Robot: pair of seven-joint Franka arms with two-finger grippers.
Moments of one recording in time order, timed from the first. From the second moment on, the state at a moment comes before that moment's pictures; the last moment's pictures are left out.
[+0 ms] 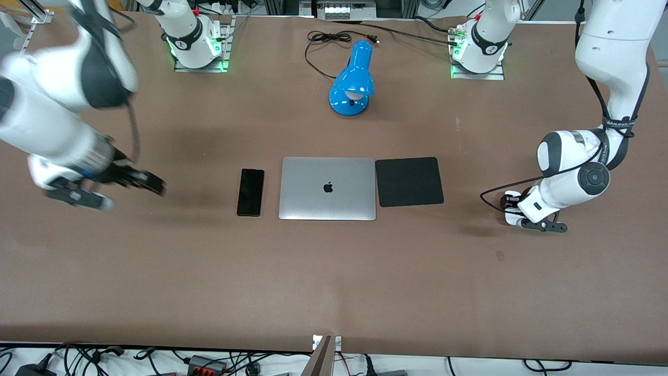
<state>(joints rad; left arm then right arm) 0.12 0.51 -0.07 -1.96 0.04 2.37 0.14 -0.01 0.14 0.09 -1.72 0.01 1.85 0.27</state>
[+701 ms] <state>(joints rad) 0.06 0.44 -0.38 -1.91 0.04 2.08 -0.37 -0.07 0.31 0.10 -1.35 0.03 1.50 0.20</state>
